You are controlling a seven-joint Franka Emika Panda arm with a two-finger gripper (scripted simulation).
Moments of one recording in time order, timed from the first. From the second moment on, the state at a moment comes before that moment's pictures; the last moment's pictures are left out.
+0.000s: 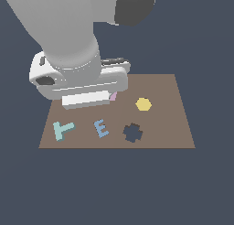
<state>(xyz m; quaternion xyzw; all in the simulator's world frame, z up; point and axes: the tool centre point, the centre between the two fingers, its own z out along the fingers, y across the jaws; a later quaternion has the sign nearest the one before) 0.022 -0.072 0.109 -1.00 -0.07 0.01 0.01</state>
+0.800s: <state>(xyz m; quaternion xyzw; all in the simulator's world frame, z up) 0.076 -0.154 0.059 -0.98 -0.18 0.00 0.00</state>
